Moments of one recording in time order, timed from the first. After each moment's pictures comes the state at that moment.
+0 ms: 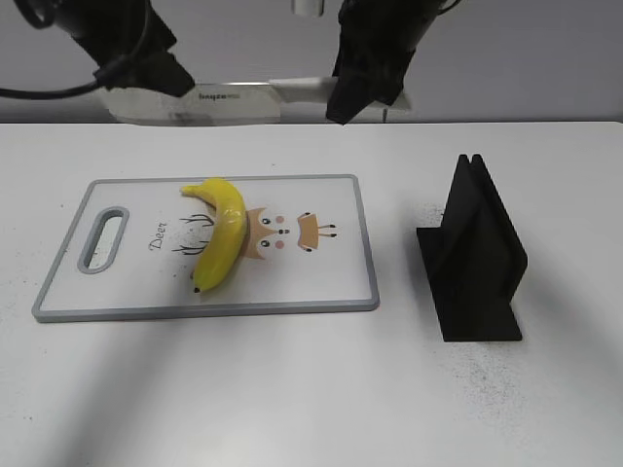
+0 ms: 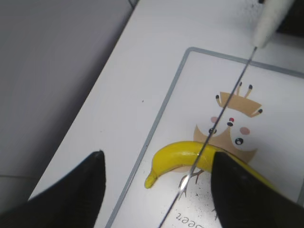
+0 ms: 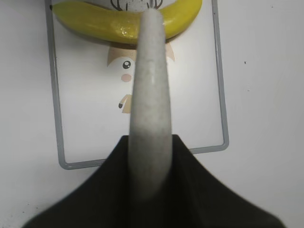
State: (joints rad) left arm -0.26 1.73 -1.51 -0.56 0.82 1.31; right arm 0.45 2.13 -2.04 0.34 1.23 -1.13
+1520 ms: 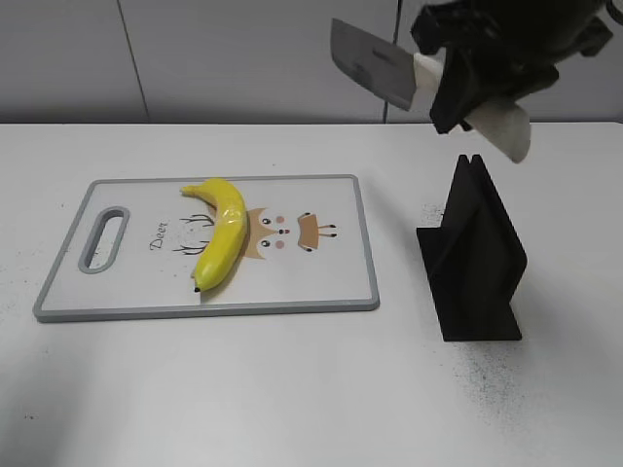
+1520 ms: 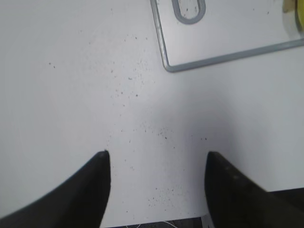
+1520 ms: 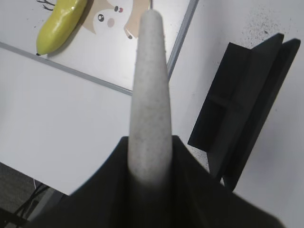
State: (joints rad) left arm -0.11 1.21 -1.04 -0.05 1.21 0.19; right arm 0.45 1.63 -1.49 0.17 1.13 0.10
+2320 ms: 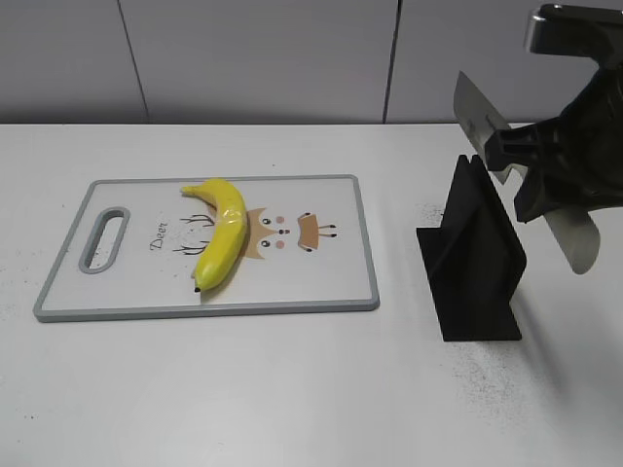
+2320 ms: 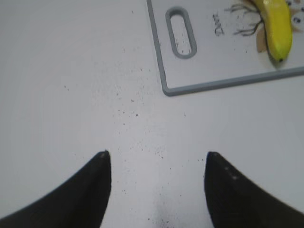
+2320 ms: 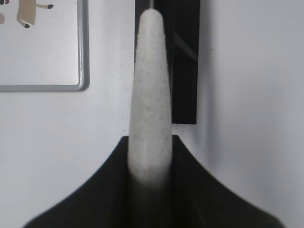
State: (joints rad) left arm -0.11 0.43 -0.49 -0.05 0.93 0.15; right arm 0.45 1.40 -1.03 -0.07 0.86 0.48
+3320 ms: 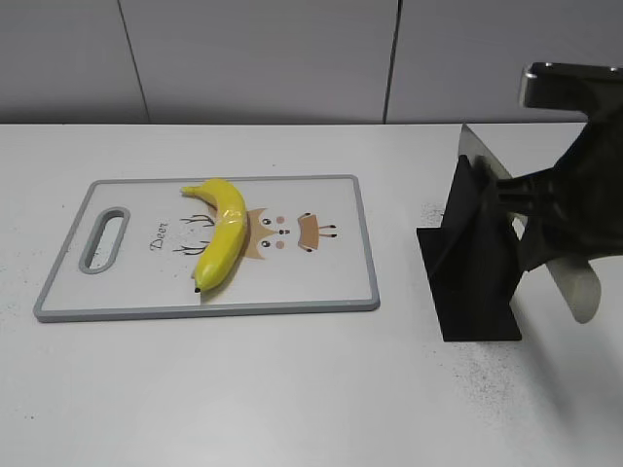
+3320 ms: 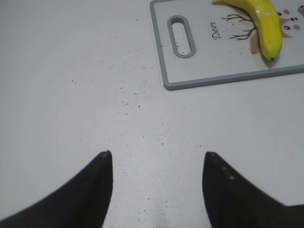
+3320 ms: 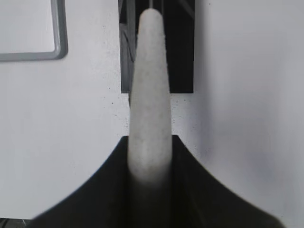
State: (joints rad) left arm -0.11 0.15 -0.47 -0.06 1.09 0.14; right arm 0.45 1.42 -0.95 -0.06 0.87 0.50
